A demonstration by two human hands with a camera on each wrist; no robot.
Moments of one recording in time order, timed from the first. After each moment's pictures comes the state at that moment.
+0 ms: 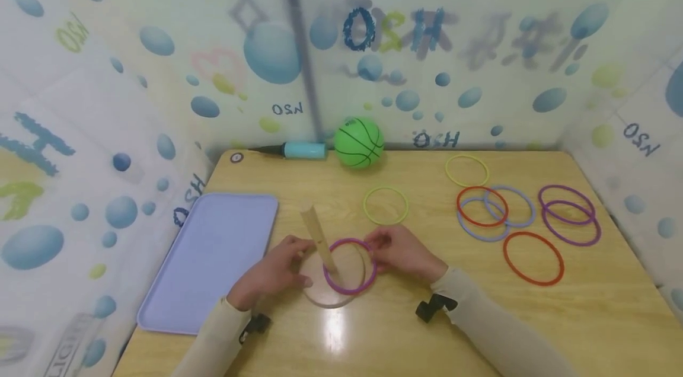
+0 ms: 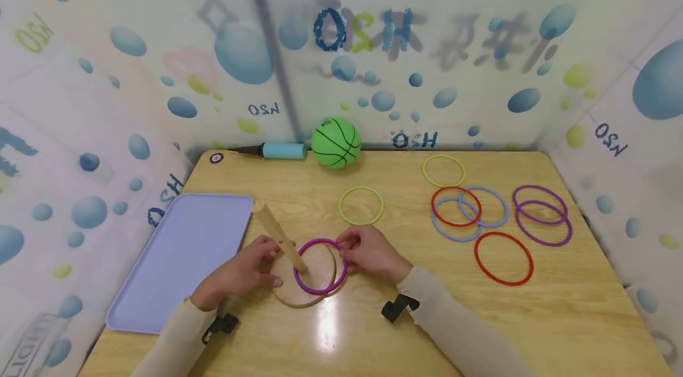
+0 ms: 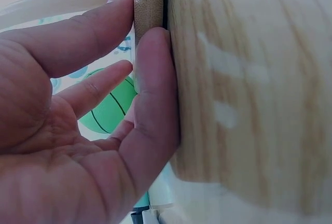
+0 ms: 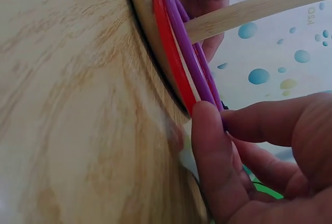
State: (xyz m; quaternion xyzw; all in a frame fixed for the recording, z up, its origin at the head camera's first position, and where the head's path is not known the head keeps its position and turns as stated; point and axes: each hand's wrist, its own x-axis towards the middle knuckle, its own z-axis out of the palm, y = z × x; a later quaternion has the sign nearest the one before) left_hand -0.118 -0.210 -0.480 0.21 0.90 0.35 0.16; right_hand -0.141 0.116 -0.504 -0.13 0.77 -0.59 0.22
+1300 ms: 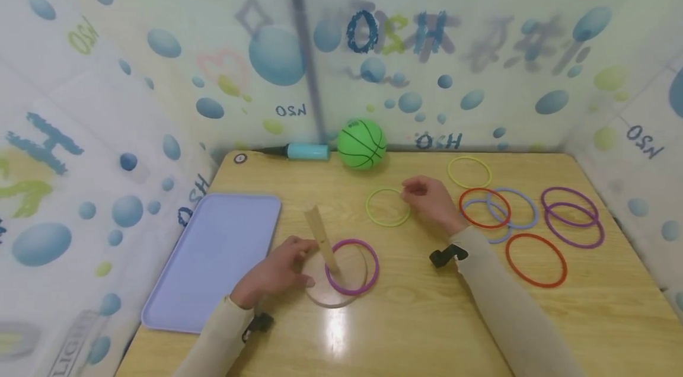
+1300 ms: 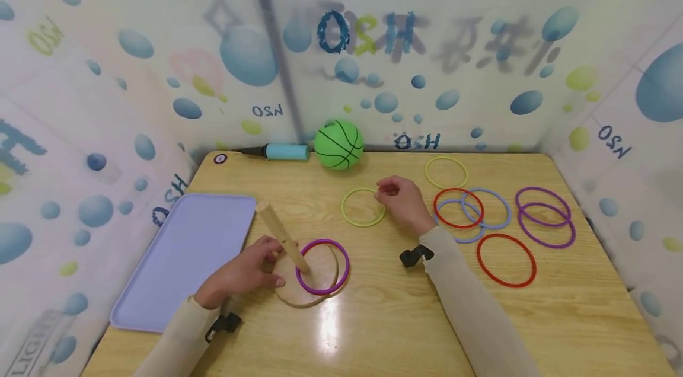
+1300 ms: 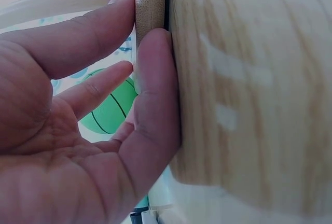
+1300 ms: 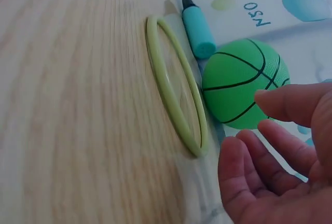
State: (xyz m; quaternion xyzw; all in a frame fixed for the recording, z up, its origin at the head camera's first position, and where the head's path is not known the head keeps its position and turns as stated) left_hand -0.118 -0.210 -0.478 0.19 0.90 0.35 0.17; right_hand -0.229 0.180 -0.491 -0.08 0.86 -0.51 0.02
